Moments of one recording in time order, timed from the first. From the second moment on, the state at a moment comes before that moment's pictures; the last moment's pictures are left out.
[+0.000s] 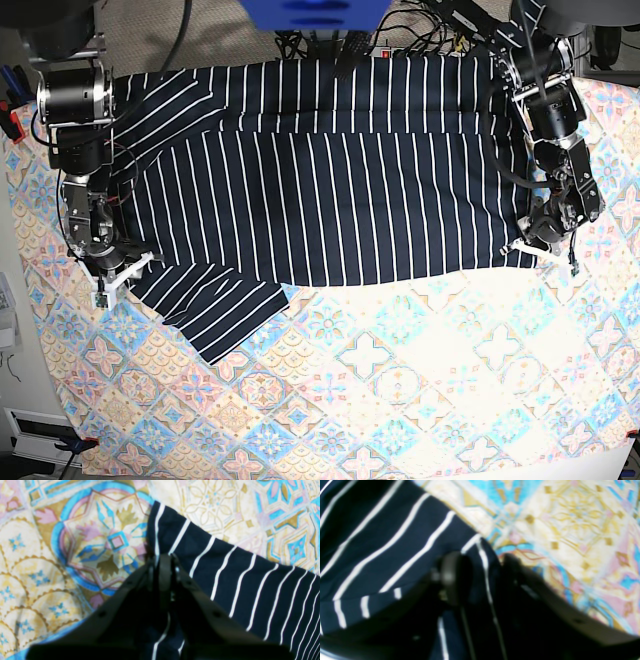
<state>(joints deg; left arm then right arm) -12.7 -15.9 -26.2 54.0 -18.0 -9.8 39.4 23.1 21.9 -5.5 31.4 16.1 14.3 -11.4</state>
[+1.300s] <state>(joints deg) 20.5 -14.3 -25.7 102.6 -24.6 -9.7 44.6 -9.6 23.4 17.9 77.2 15.9 18.6 -24.1</state>
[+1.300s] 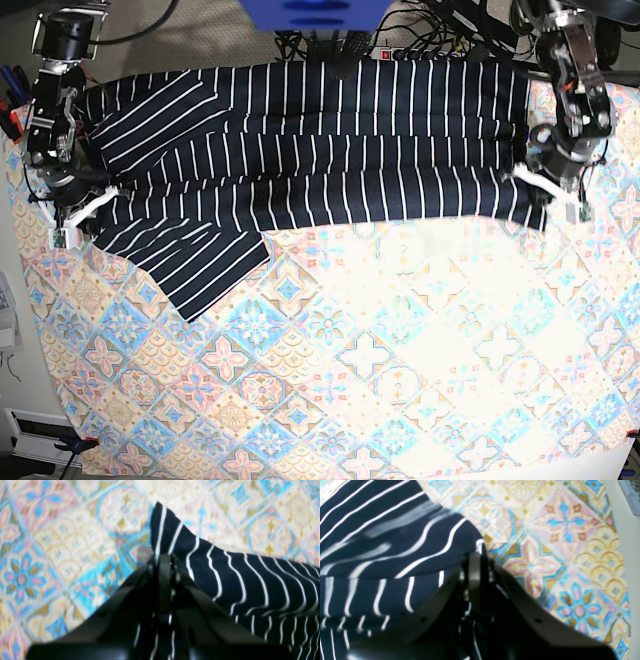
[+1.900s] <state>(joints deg) 30.9 -14.4 -25.6 96.7 -26.3 -9.9 44.4 -16.0 23.4 20.9 80.5 16.1 18.7 -23.8</state>
